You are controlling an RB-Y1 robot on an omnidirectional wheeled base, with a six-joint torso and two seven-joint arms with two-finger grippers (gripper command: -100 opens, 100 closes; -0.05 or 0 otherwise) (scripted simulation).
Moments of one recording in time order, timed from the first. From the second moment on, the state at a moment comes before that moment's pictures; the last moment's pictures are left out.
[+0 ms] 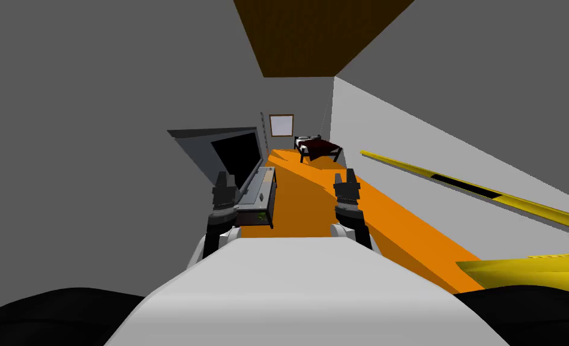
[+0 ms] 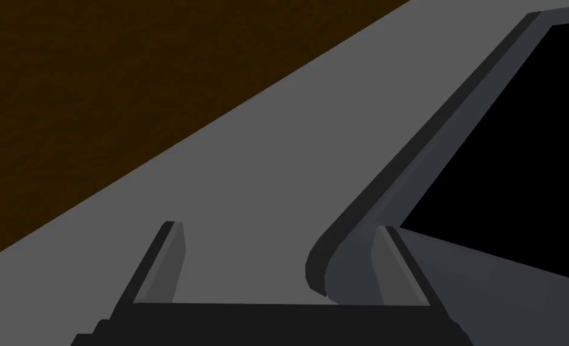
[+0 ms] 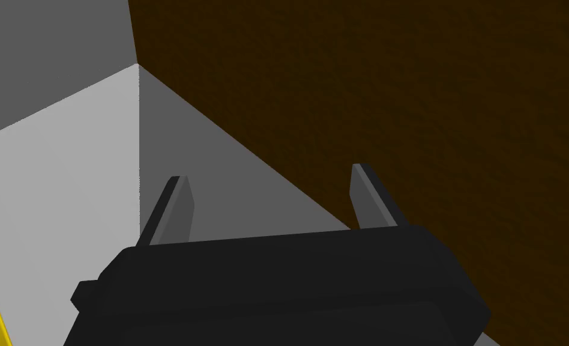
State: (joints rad) left arm 0.52 0.03 0.03 -2.26 -0.09 -0.60 -0.12; right arm 0.49 -0.01 0.01 -2.26 0.00 -0.50 0.04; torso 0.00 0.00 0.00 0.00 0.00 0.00
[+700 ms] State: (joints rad) left arm 0.51 0.15 0.02 -2.14 -0.19 -0.45 -0.12; right arm 0.49 -0.01 0.01 -2.26 0.00 -0.50 0.04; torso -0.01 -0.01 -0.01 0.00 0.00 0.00
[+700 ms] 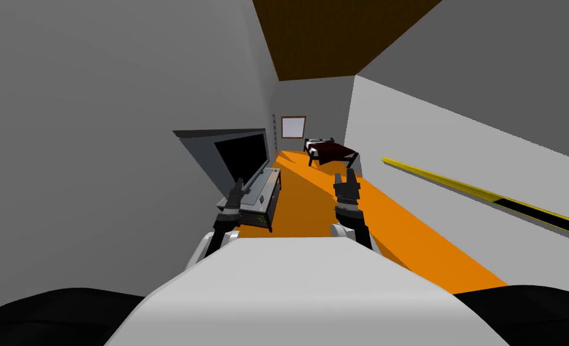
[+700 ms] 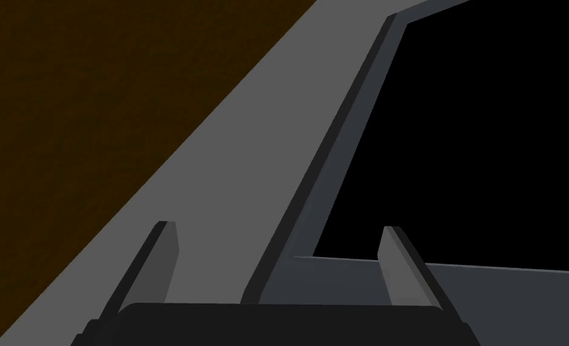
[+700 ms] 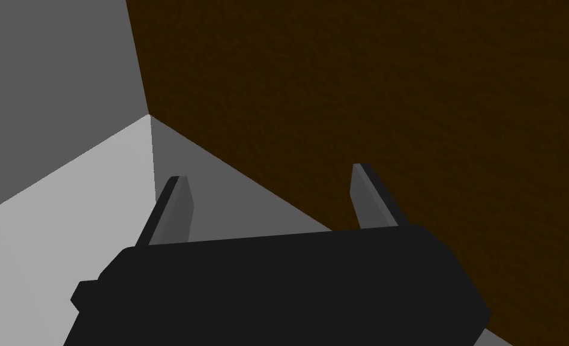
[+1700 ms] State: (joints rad) left arm 0.51 0.16 0.00 -1.98 -0.36 -0.24 -0.14; right arm 0.49 -0.01 0.01 -2.26 0.00 -0.50 0.04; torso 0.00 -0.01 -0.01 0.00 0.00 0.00
